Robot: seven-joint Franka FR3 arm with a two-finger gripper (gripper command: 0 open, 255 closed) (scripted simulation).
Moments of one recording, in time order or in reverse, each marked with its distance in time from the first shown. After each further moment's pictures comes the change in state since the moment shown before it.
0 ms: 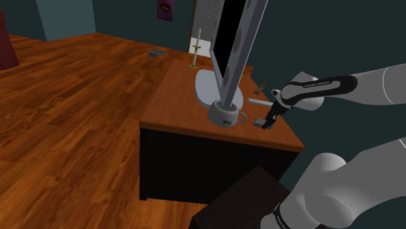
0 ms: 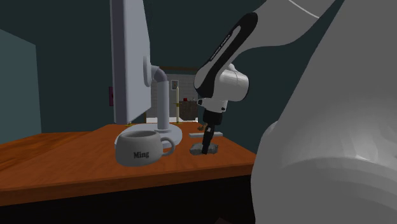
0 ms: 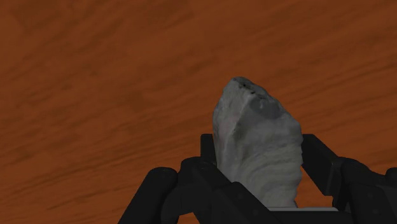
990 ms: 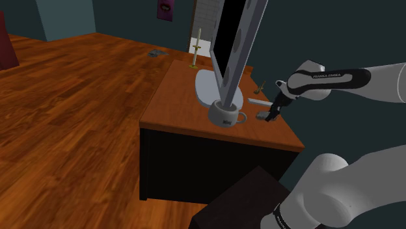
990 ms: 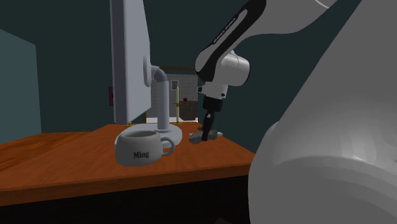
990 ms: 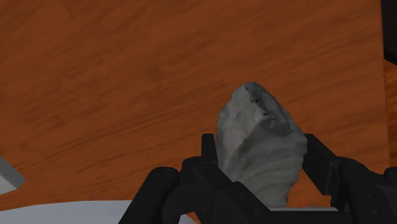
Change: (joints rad) arm -0.044 -0.076 0.091 0.077 -0.012 -0.153 0.036
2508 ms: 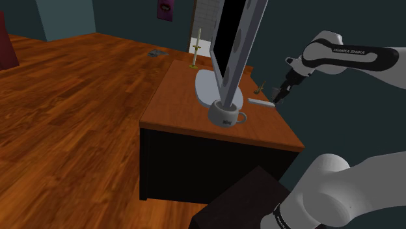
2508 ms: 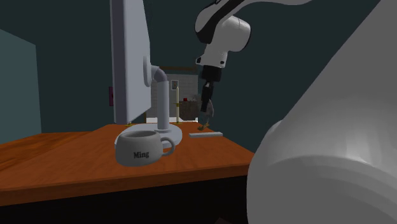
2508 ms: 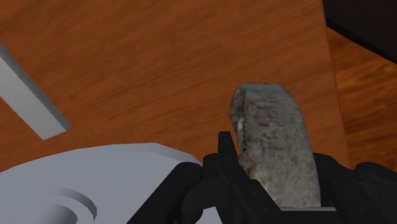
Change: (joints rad) arm -0.018 -0.077 0.143 0.223 0.033 -0.306 0.045
